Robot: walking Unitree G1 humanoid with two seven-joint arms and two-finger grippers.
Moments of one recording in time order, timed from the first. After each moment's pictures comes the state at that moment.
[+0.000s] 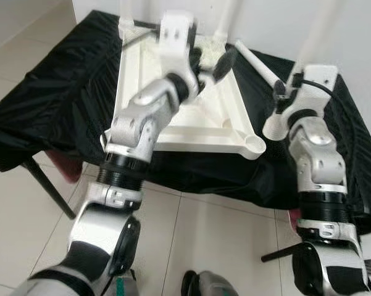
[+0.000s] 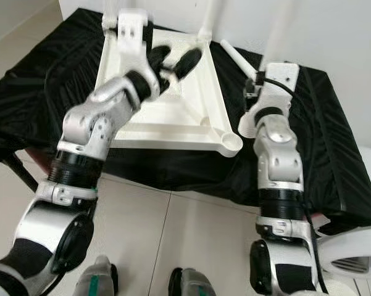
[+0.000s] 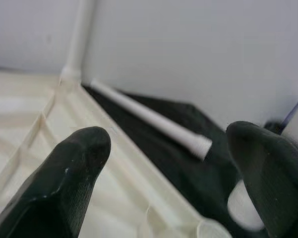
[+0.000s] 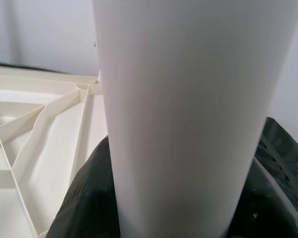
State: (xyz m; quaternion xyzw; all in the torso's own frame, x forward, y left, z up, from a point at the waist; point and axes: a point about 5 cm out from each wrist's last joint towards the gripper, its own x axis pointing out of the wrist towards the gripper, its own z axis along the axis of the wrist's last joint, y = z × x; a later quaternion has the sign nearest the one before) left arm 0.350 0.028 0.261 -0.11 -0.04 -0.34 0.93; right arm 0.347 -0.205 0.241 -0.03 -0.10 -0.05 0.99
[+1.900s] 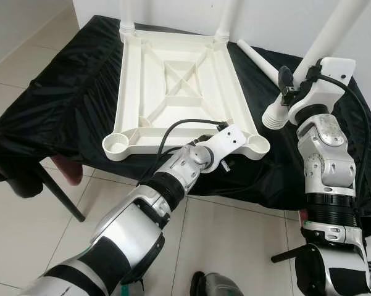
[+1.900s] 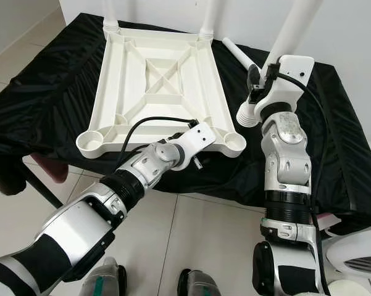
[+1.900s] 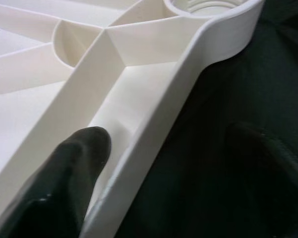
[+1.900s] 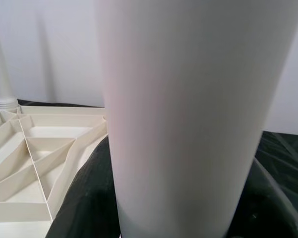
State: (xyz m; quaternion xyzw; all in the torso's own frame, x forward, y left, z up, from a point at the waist) left arm 0.341 -0.046 0.138 0.28 0.13 -0.43 0.85; right arm 0.339 -0.202 0.252 -0.01 -0.15 -0.02 0.99
